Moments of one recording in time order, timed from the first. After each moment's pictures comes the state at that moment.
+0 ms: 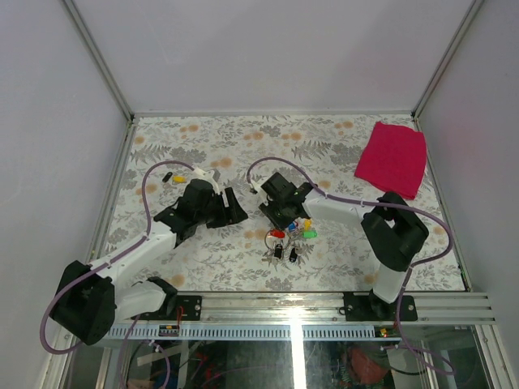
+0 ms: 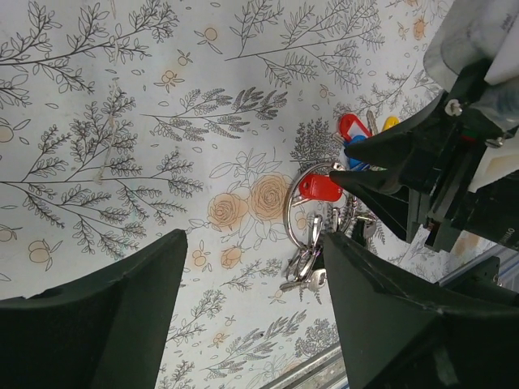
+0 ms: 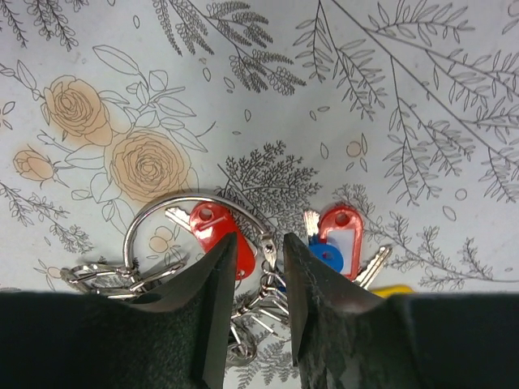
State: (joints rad) left arm -0.51 1.14 0.63 -0.20 0.18 -0.69; right arm 0.84 1.79 1.14 -0.47 0.02 0.04
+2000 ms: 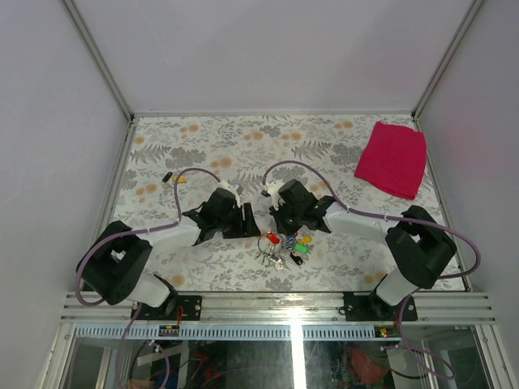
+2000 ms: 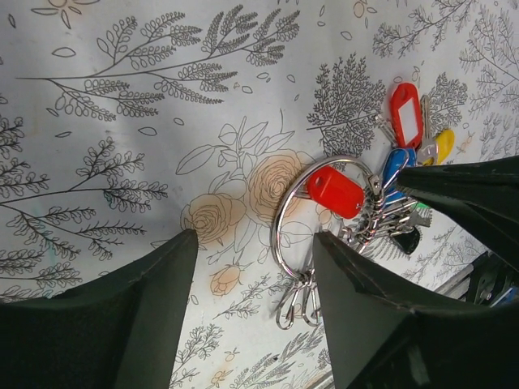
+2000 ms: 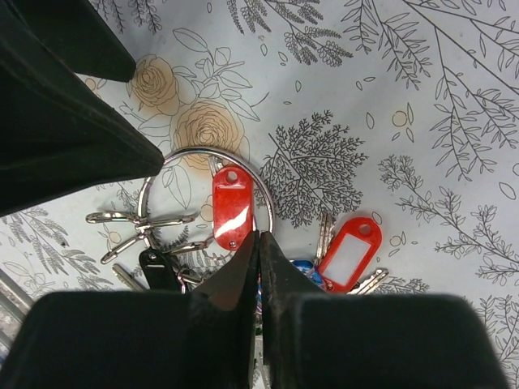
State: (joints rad) left arm -0.61 1.44 0.58 0.02 0.25 -0.69; right arm 0.81 1.60 0.90 -0.24 -0.14 0.10
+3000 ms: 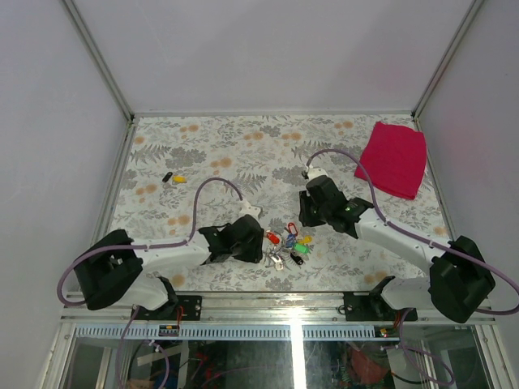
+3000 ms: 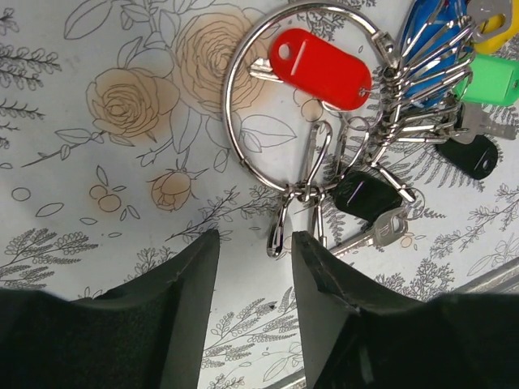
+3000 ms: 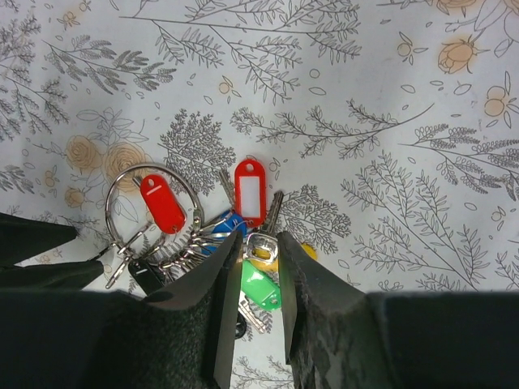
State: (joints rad) left arm -0.98 1.38 0.60 -0.19 -0.09 -0.71; right arm 0.70 1.30 0.81 -0.36 0.09 0.44
